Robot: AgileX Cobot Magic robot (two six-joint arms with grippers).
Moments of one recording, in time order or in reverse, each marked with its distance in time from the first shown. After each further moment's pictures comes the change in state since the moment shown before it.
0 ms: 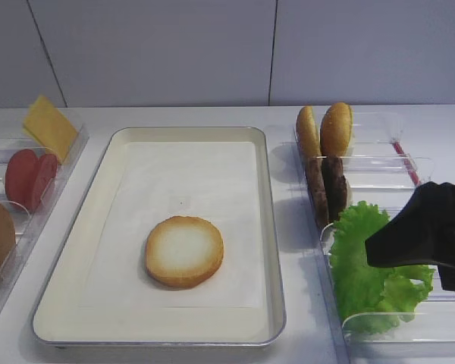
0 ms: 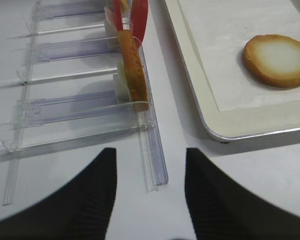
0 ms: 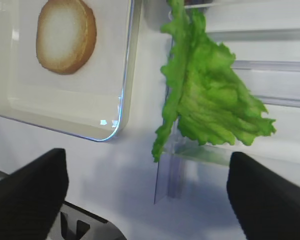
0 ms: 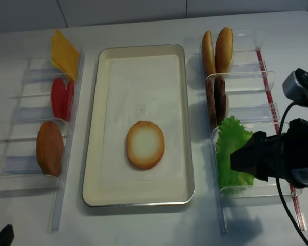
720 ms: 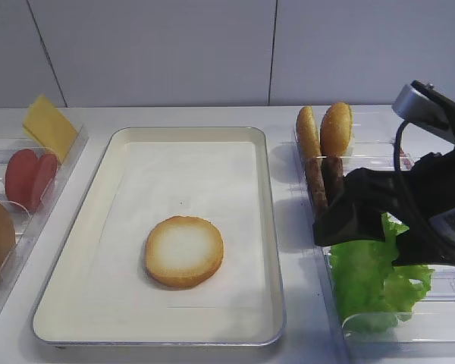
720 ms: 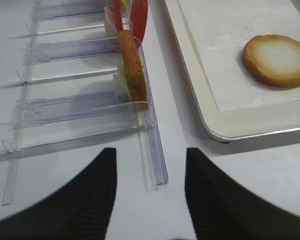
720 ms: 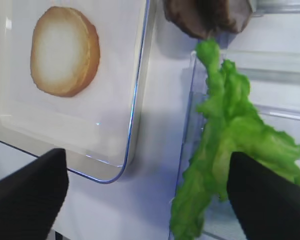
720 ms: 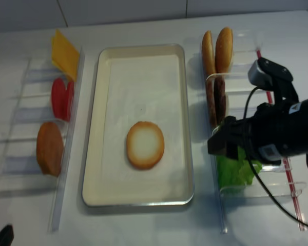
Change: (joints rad) left arm 0.000 0.000 0.000 0.000 0.000 0.000; right arm 0.166 0.227 -0.075 0.016 -0.182 0.014
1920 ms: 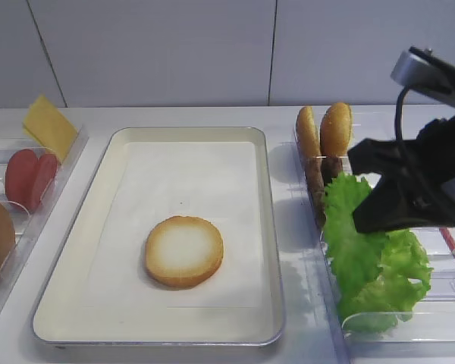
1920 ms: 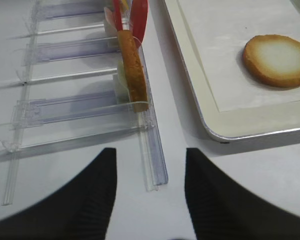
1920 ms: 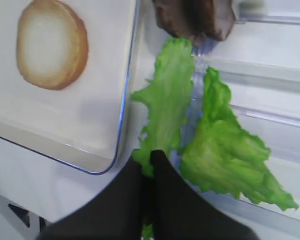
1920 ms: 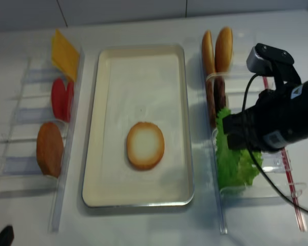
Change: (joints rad) left arm 0.000 0.000 0.000 0.000 0.000 0.000; right arm 0.002 -0.002 -0.138 -0.130 0.137 0.081
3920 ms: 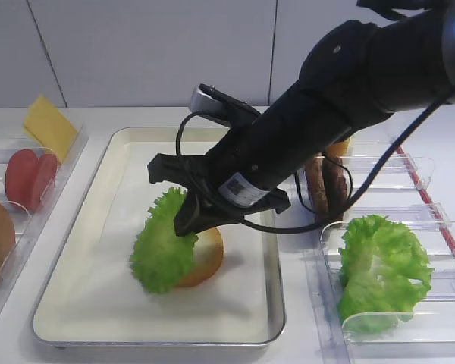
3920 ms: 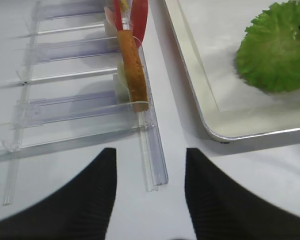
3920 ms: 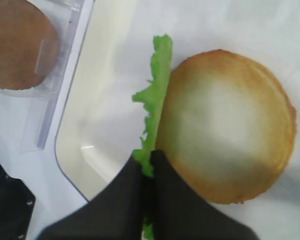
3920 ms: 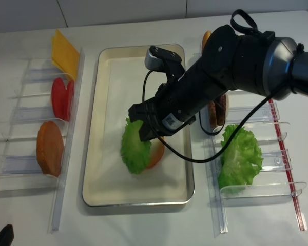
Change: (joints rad) left arm 0.000 0.000 0.000 0.000 0.000 0.000; right arm 0.332 0.580 -0.337 0.331 -0.195 -0.203
